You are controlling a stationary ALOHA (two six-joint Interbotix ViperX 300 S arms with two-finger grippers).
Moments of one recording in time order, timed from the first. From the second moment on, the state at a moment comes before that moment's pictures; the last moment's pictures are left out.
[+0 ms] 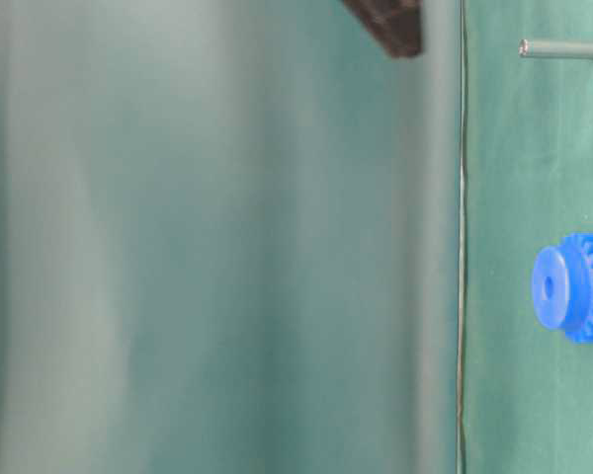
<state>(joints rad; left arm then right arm) 0.00 -0.98 1.18 0.01 -0.25 0.00 -0.24 -0.27 1.22 0.04 -0.64 -0.02</state>
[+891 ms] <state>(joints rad) 0.00 -0.97 1.18 0.01 -0.22 0.00 -0.24 0.02 1.21 0.10 -0.78 -0.02</state>
